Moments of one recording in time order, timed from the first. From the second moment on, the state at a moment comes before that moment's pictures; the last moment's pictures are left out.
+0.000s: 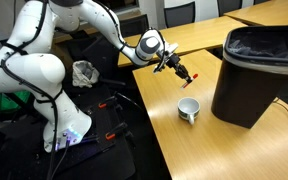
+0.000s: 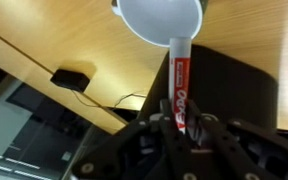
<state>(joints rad) 1.14 1.10 -1.03 -2.11 0.02 2.83 1.08</state>
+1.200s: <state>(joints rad) 1.05 1.46 -0.98 -1.76 -0.01 2.38 1.58</state>
